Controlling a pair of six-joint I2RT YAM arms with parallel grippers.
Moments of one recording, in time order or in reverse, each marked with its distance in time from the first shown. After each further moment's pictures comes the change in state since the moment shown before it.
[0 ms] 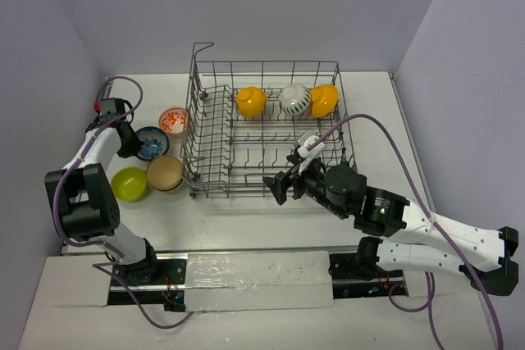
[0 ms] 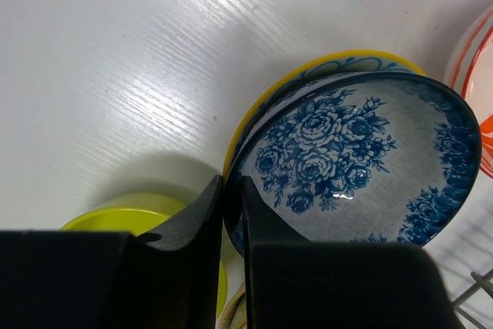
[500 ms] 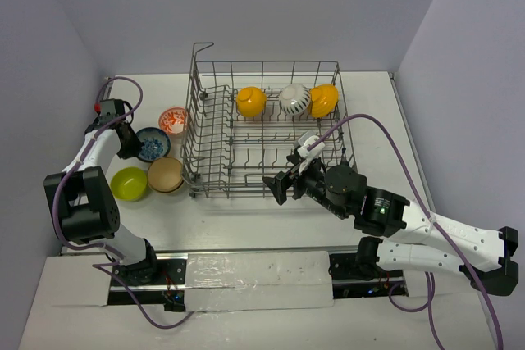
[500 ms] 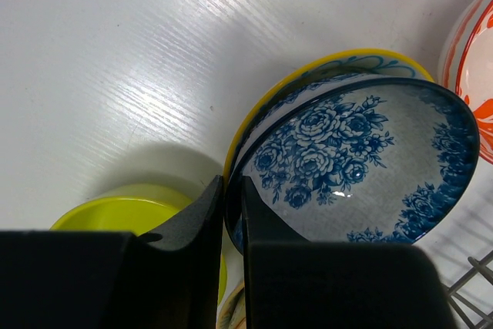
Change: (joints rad) left arm 0.000 -0.024 -0.013 -0.012 0.021 0.003; right arm 0.000 0.000 0.000 0.000 0.001 0.000
